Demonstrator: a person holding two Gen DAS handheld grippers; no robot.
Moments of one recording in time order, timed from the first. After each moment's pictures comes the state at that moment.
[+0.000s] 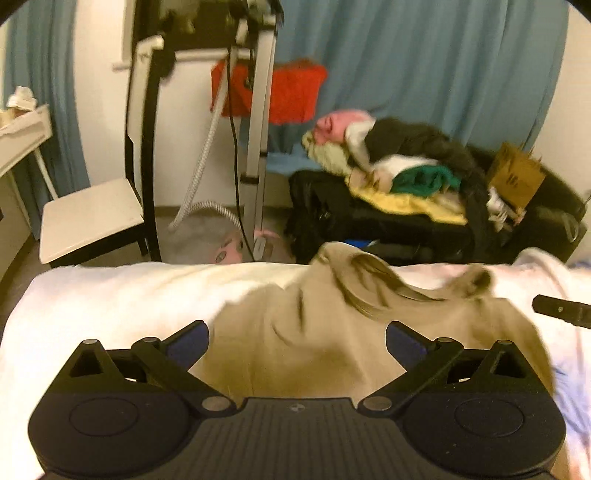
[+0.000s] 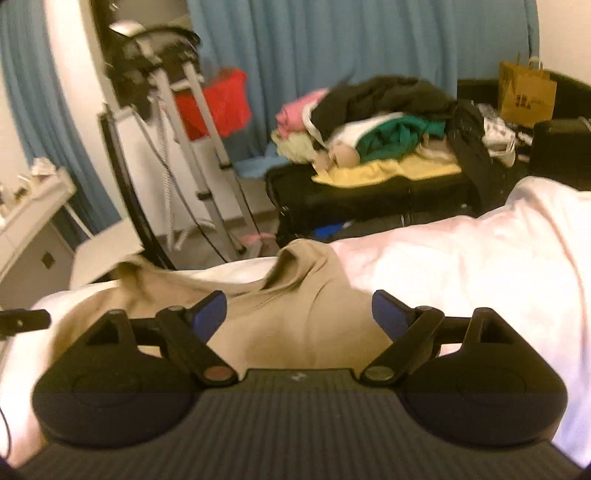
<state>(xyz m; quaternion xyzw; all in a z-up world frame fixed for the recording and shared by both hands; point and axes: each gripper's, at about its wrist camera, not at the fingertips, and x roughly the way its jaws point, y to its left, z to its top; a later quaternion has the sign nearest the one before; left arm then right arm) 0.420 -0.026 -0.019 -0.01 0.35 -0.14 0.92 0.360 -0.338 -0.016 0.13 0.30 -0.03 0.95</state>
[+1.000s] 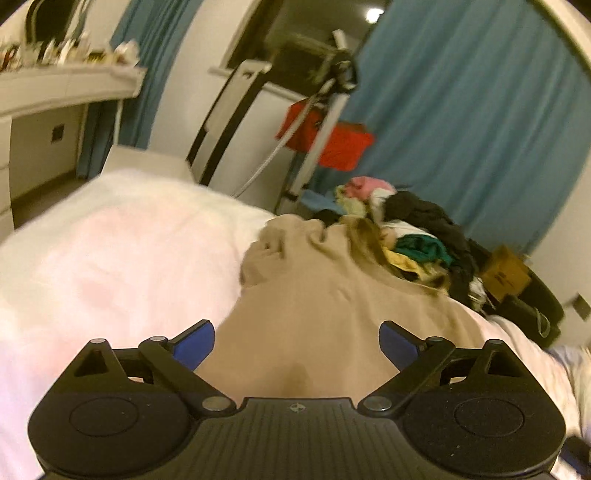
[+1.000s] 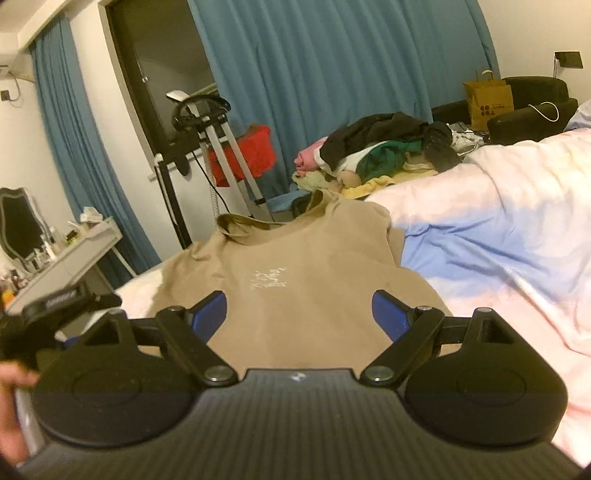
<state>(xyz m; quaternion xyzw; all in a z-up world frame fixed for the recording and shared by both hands) 0.245 0.056 -0.066 -0.19 0.29 -0.07 0.93 0.101 -0.280 -0.050 0.19 0.19 -0.04 0.96</state>
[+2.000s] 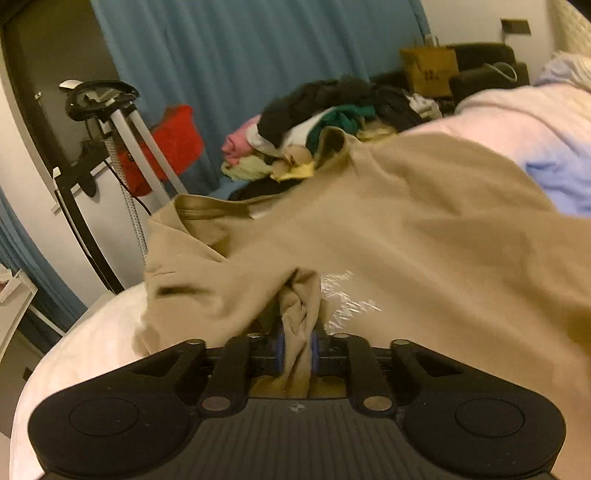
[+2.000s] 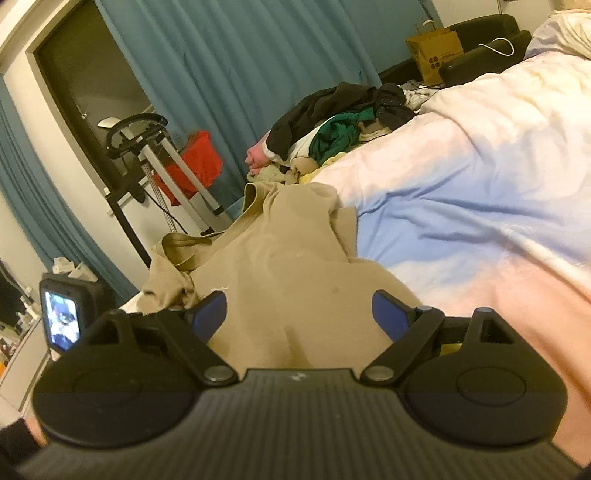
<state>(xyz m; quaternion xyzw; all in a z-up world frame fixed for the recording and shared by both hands) 0.317 -0.167 -0.131 0.26 0.27 -0.18 0.91 0.154 -0.342 -0.104 0.30 0.20 -0.09 0.93</state>
